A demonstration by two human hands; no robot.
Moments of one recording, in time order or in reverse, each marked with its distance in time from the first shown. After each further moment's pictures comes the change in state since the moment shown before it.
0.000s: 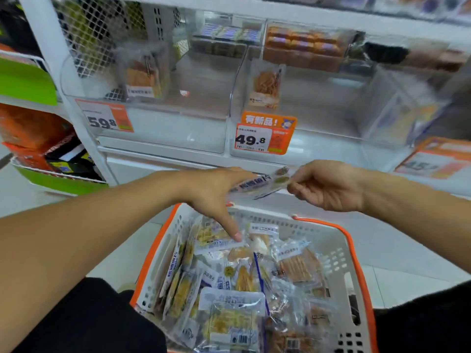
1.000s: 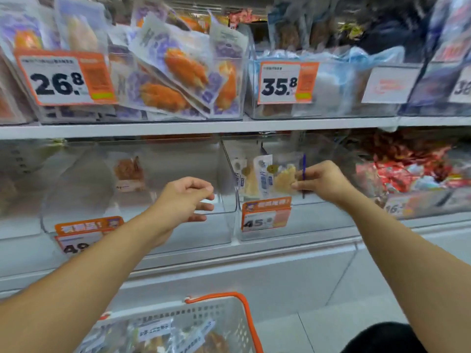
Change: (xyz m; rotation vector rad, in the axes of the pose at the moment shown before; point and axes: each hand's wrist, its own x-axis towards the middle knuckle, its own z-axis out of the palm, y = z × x) left_hand 0.165 0.197 -0.051 -1.014 0.542 0.018; right_hand -0.075 -0.062 -0.324 -0.559 0.833 -0.790
